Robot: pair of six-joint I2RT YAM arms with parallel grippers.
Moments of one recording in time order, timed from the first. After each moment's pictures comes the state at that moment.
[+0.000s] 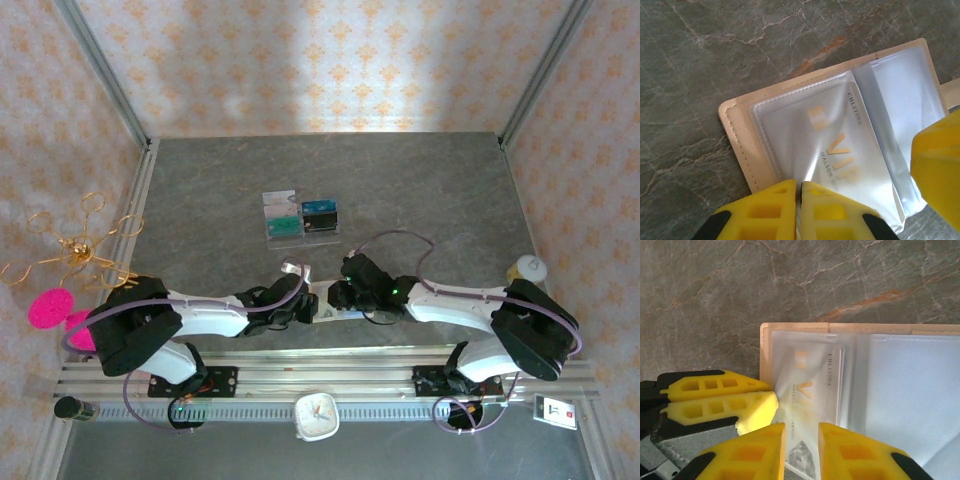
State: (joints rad) left arm -0.92 1.46 0.45 0.19 -0.08 -0.75; right arm 0.93 1.38 0.60 -0.10 -0.08 0.90
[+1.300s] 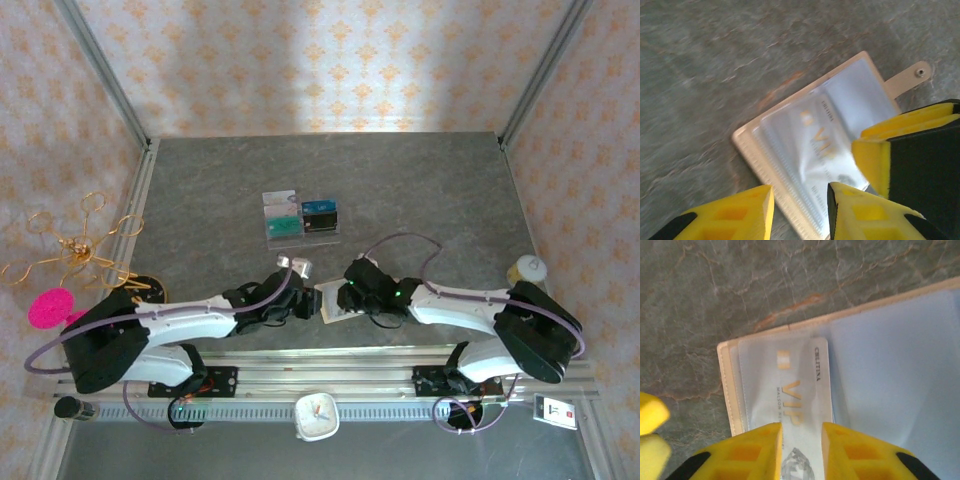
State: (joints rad) left arm -0.92 1.35 0.53 0.08 -0.06 -0.75; right arm 0.90 1.35 0.59 -0.20 0.03 0.90
